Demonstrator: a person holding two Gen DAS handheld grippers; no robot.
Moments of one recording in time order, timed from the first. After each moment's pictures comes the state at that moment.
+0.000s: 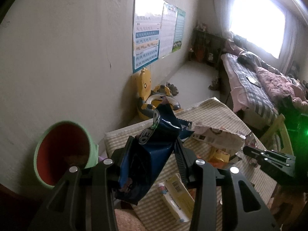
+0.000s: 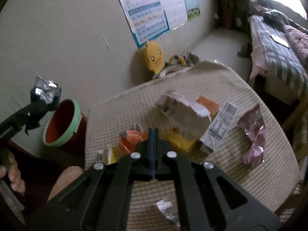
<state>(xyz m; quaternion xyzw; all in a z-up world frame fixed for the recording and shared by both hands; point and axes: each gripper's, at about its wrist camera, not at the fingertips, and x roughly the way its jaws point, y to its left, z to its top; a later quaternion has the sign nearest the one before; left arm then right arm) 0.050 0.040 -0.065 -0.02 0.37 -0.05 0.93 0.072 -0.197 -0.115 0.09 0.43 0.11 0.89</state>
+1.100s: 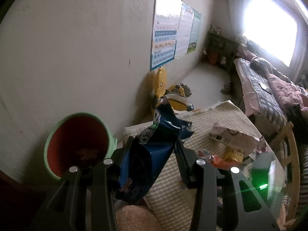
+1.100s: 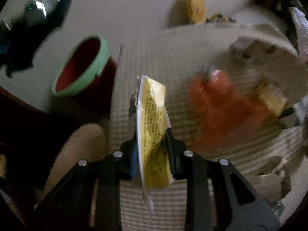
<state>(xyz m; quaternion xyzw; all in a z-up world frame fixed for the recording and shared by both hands) 0.043 0.079 -0.069 -0.04 0.37 0.00 0.93 0.066 -0.084 -0.182 0.05 0.53 0.21 0.82</state>
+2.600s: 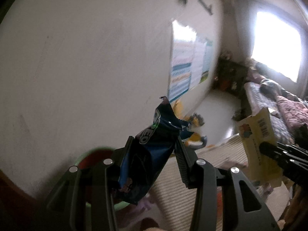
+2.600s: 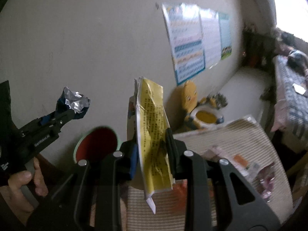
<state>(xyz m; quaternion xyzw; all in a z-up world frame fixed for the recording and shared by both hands) 0.036 0.134 -0.004 -0.04 0.29 0.06 0.95 0.082 -0.085 -0.017 0.05 0.33 0.21 0.92</state>
